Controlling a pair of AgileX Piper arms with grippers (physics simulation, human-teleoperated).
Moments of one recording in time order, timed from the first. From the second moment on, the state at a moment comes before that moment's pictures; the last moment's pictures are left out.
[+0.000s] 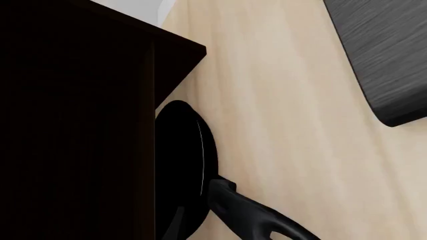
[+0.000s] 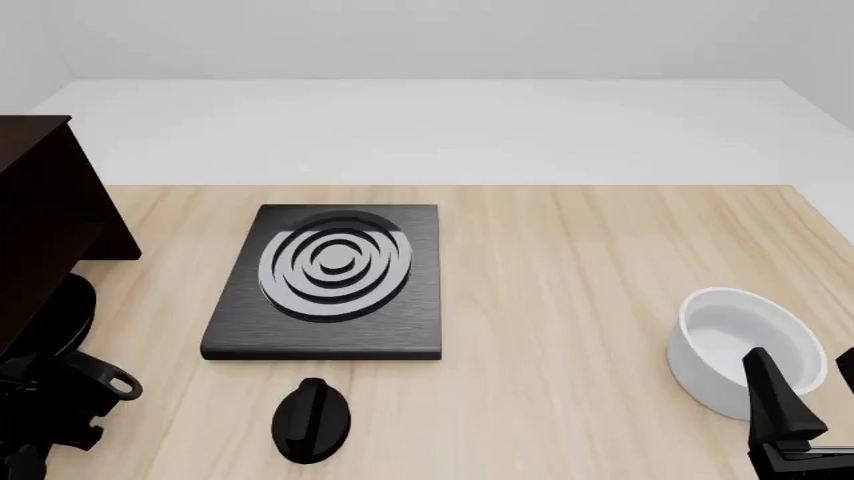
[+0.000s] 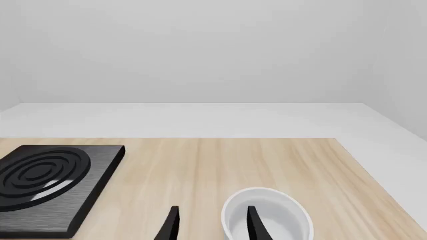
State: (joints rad) left arm 0.53 1.90 -0.17 -1.22 1.11; right arm 0.00 0.01 0.00 -0.01 0.00
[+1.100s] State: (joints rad) left arm 0.42 1.75 -0.07 -1.06 1.35; right arm 0.00 0.02 0.00 -0.01 0.00
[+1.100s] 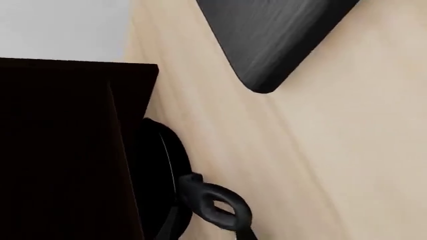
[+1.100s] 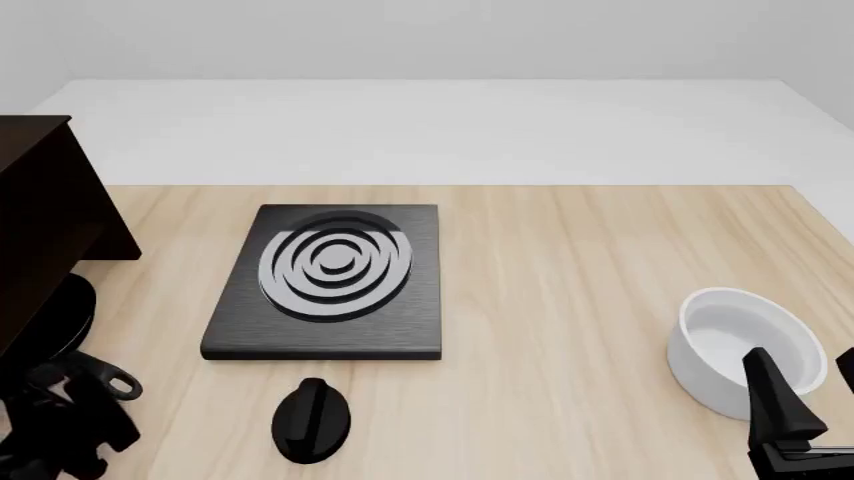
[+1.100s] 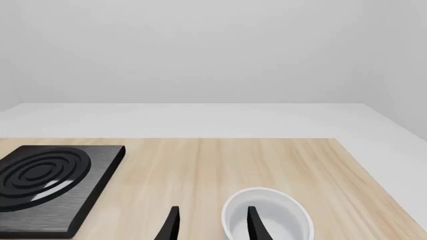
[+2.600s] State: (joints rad) left arm 0.07 0.54 -0.02 0.14 1.29; right arm 0.00 0.02 0.00 -0.01 0.00
